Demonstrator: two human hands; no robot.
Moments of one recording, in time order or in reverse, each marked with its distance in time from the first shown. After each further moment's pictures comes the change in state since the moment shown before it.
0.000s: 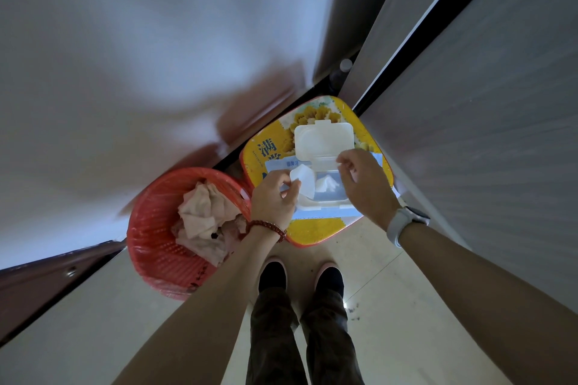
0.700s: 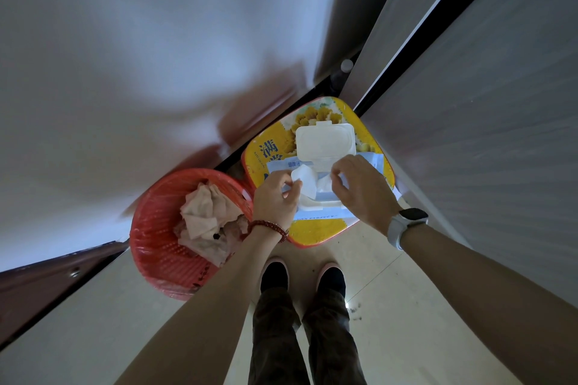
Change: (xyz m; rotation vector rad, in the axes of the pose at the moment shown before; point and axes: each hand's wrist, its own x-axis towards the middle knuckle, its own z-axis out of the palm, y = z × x) left_hand 0.002 0.000 -0.001 0.006 -0.023 -0.020; right_hand -0.003 -0.017 -0.005 -0.254 -0.075 -0.171
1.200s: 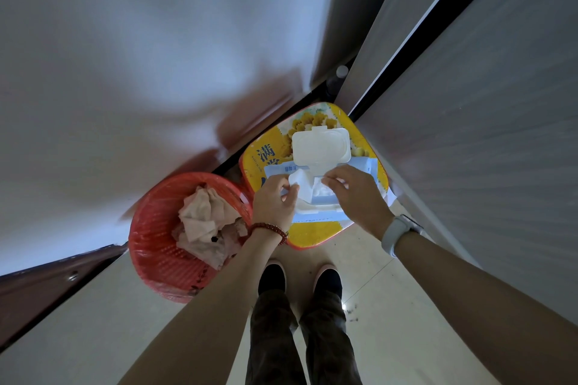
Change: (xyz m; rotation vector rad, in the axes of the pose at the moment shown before) left_hand -0.002 0.008 -0.001 0.038 -0.017 -0.049; right_hand -0.003 -0.015 -0.006 0.377 -0.028 0.282
